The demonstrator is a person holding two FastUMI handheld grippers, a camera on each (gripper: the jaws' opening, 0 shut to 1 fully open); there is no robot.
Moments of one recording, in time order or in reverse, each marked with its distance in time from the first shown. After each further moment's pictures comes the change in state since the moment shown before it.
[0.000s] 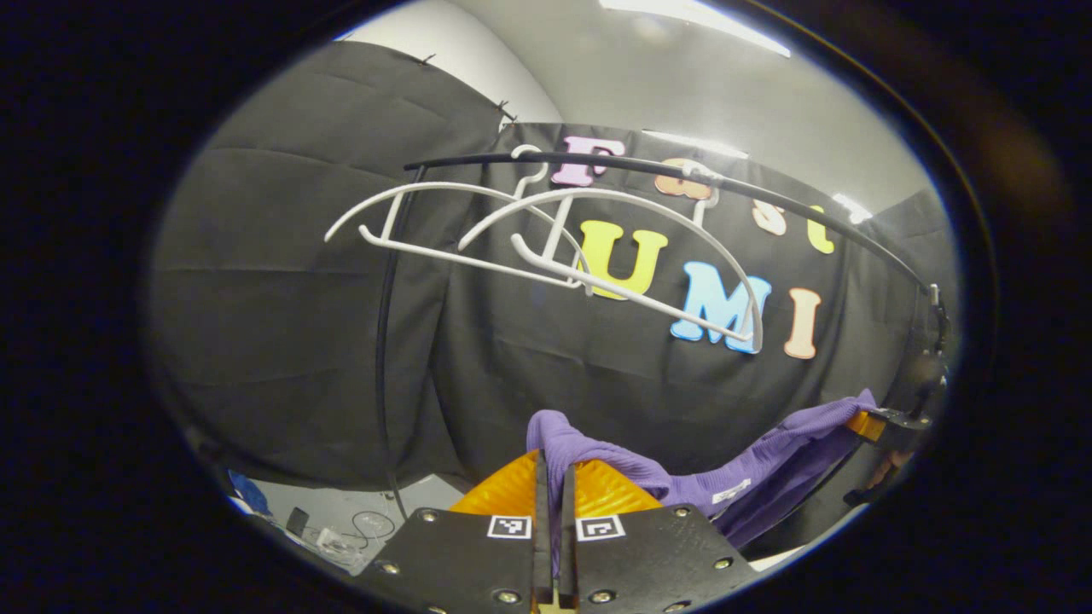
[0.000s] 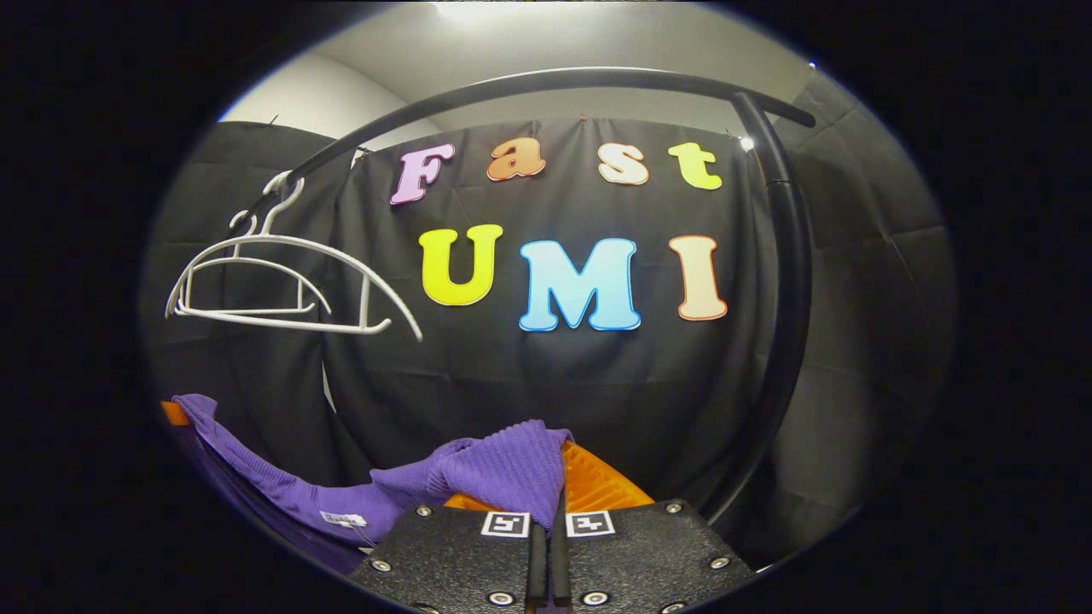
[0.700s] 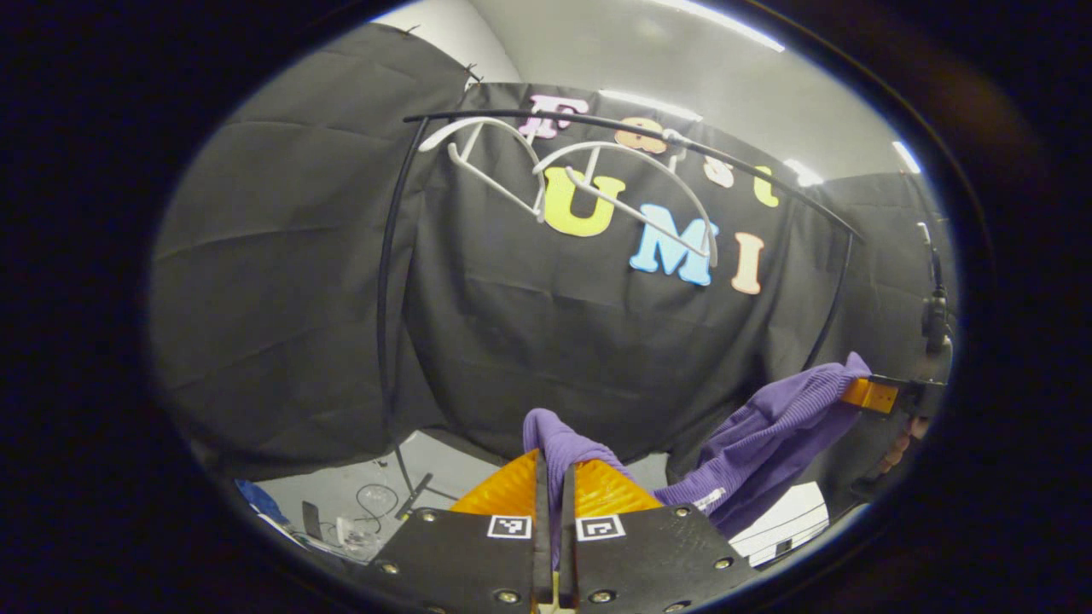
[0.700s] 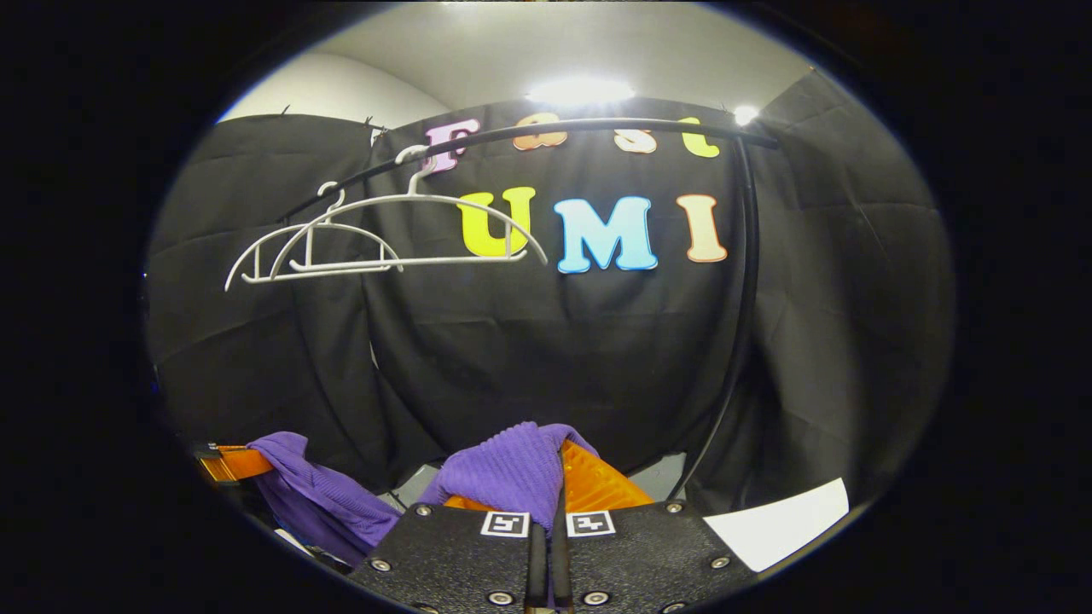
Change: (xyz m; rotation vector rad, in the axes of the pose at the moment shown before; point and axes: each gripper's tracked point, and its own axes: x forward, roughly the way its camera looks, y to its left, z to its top) left arm -0.093 0.083 -0.082 0.051 0.219 -0.196; right arm -0.155 0.142 -0.078 0.036 0.179 0.000
